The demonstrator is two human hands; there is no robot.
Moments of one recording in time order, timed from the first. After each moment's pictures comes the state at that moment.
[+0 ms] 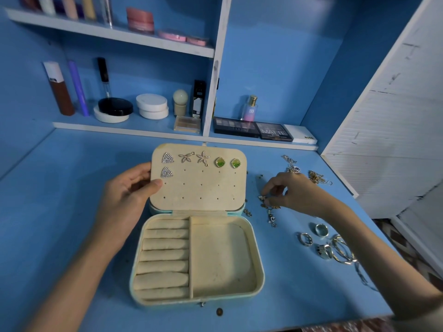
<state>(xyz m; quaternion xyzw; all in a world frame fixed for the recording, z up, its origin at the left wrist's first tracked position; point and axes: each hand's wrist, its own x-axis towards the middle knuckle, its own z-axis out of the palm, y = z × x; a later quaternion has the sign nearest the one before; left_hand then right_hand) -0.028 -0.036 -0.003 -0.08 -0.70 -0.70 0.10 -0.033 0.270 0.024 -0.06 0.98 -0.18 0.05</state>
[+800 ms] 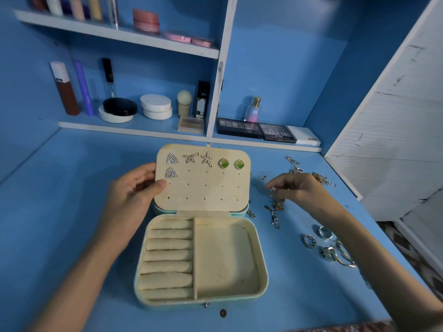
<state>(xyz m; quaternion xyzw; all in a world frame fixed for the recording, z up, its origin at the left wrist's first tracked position) -0.028 -0.035 -0.001 -0.08 -0.70 -0.70 0.11 -0.021 0.263 0.023 0.00 0.88 -0.47 0.01</state>
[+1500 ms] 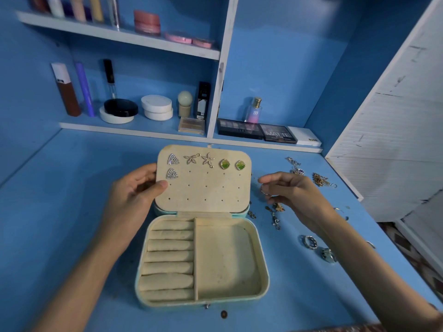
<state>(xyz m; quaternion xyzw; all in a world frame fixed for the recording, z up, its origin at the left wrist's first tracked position) -0.029 -0.037 -0.003 -0.08 -0.71 -0.70 0.10 -0.017 0.241 0.021 0.06 0.76 -0.65 0.01</state>
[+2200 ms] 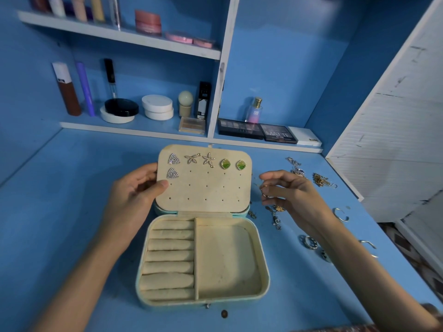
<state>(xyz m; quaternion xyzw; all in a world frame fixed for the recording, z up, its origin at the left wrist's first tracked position) -0.028 -0.035 -0.001 -0.08 -0.70 -0.70 0.11 -0.011 0.233 0.022 0.04 0.71 -0.70 -0.01</state>
